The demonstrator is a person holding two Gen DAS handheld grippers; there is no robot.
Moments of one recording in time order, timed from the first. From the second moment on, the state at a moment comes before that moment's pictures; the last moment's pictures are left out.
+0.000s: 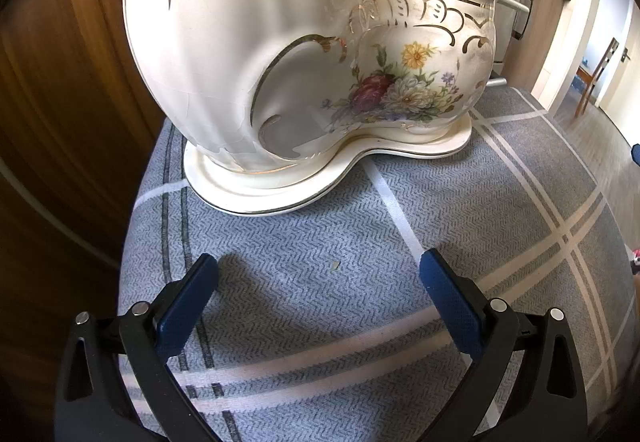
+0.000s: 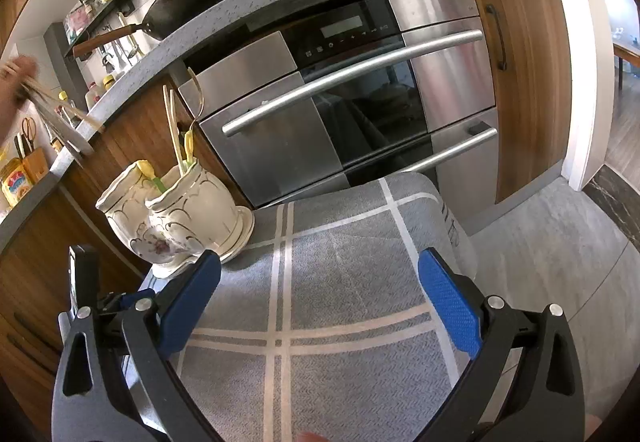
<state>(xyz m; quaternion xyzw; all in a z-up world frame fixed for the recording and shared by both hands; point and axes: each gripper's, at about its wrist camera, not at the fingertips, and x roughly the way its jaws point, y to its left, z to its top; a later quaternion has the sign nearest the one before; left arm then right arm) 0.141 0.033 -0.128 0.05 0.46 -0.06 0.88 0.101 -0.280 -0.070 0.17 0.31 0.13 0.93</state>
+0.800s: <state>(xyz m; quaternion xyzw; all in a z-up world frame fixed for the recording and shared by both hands) 0.142 0.031 -0.130 0.05 0.46 -0.06 0.88 0.101 -0.294 -0.075 0.20 0.31 0.12 0.92</state>
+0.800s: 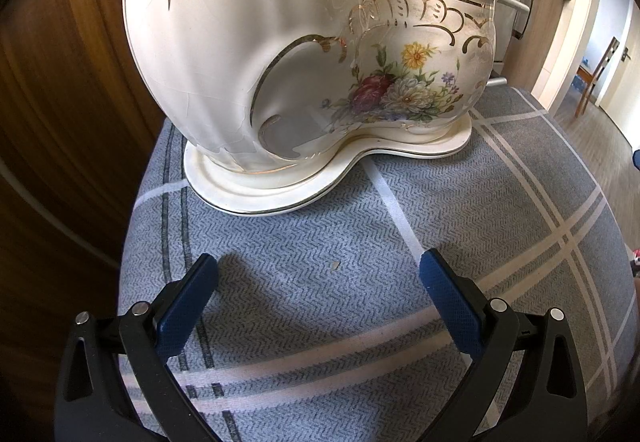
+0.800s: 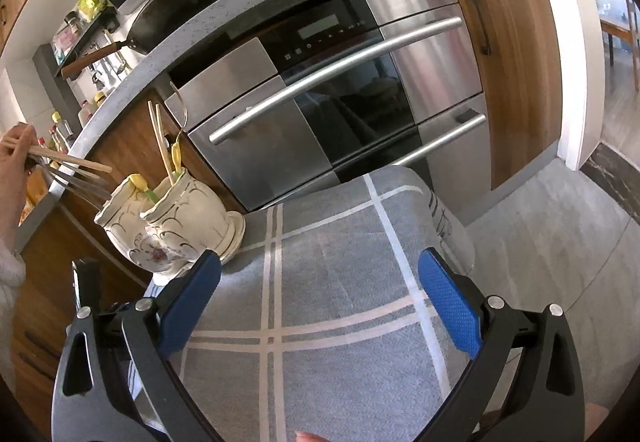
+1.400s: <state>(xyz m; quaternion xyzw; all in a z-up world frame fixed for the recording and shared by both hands) 0.142 0.032 -0.130 0.05 0.46 -0.06 0.88 0.112 -0.274 -0.083 0.15 0.34 0.11 0.92</state>
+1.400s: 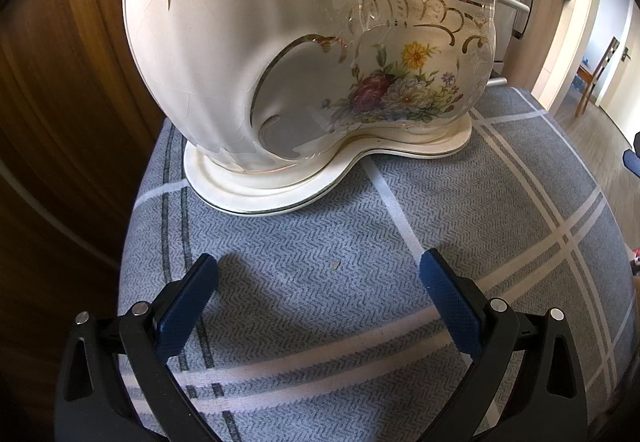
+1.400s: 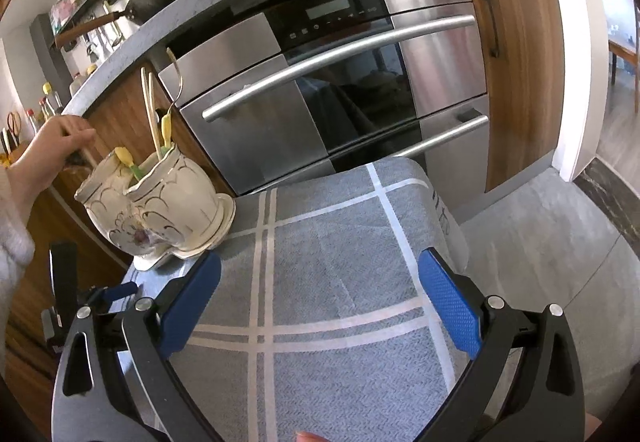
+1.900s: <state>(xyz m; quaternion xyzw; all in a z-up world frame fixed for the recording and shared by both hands) 0.142 0.032 -0.129 0.05 0.46 -0.06 0.88 0.100 -0.250 -0.072 0.11 0.32 0.09 0.94</state>
